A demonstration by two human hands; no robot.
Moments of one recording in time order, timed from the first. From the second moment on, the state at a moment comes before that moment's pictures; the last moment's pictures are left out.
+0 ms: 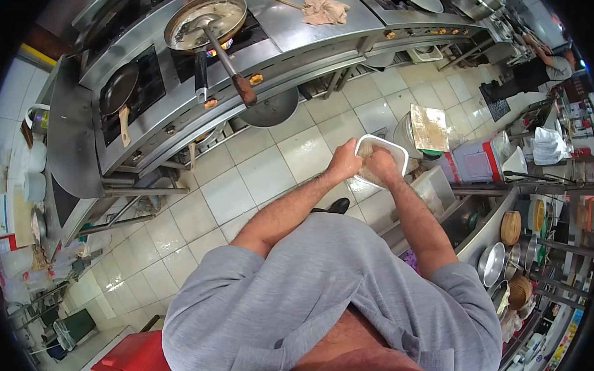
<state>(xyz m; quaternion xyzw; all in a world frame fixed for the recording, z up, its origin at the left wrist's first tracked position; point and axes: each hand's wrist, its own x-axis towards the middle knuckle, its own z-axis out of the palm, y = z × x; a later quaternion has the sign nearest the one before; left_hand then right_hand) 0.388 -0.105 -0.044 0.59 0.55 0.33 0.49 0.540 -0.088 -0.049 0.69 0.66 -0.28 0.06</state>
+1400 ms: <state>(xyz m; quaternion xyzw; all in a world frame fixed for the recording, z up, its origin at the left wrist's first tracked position) 0.389 -0.111 -0.053 0.55 0.58 0.32 0.51 0.515 -0.092 -0.028 0.74 0.61 -0.28 0.07</state>
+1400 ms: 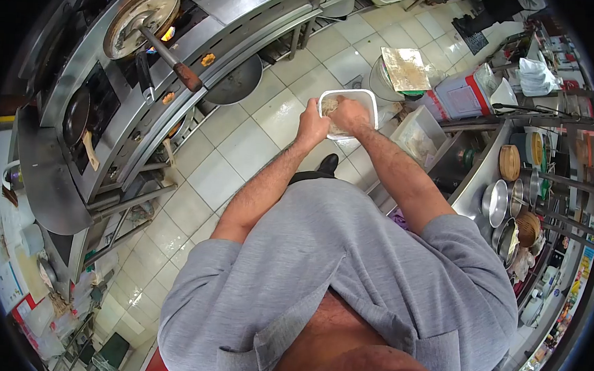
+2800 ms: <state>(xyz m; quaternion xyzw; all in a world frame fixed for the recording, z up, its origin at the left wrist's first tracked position) 0.383 -0.110 -0.052 0.51 0.52 0.29 0.62 0.544 -0.097 -0.049 0.53 0.80 -0.25 0.15</state>
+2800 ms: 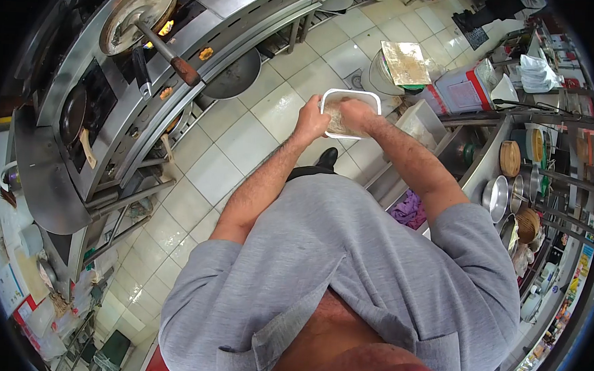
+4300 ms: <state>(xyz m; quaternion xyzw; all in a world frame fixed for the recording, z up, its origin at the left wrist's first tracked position) 0.372 -0.088 -0.068 0.51 0.52 0.31 0.60 0.553 -0.102 -0.023 0.49 0.86 -0.17 -0.01</state>
